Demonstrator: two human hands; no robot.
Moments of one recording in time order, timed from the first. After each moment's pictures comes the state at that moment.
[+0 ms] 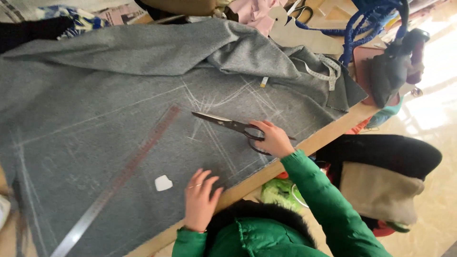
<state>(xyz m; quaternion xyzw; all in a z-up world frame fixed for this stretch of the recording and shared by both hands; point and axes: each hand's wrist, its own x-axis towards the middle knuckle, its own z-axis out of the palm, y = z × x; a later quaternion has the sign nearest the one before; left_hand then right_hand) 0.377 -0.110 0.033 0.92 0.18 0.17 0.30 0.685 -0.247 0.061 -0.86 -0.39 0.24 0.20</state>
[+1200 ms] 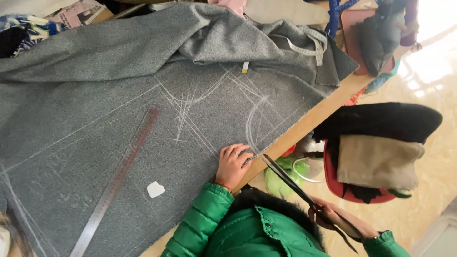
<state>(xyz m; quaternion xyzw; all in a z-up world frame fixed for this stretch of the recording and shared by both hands) 0.514 -0.157 -0.006 0.93 -0.03 0.18 0.30 0.556 -0.488 0.155 -0.63 -0.12 0.59 0.49</state>
